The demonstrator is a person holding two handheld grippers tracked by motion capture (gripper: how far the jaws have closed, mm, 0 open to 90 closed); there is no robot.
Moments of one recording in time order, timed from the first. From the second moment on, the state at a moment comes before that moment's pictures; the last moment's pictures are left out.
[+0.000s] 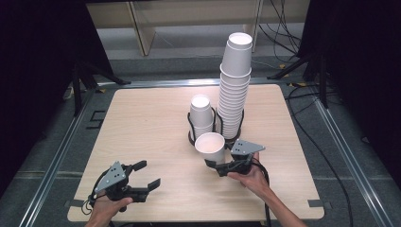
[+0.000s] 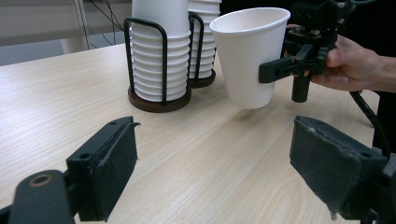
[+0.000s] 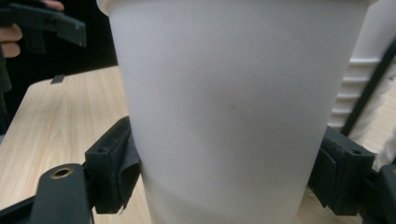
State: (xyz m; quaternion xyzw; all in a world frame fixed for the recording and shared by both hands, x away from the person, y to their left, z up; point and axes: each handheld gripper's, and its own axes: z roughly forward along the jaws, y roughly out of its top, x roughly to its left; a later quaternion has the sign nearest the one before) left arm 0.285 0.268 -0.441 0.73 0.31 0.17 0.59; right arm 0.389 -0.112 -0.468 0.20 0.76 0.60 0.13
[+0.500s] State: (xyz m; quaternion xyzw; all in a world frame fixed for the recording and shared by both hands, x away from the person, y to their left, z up) left arm 0.285 0.267 -0.442 0.73 0.31 0.17 0.59; right arm 0.400 -0.149 -0.474 0.24 0.77 0.57 0.15
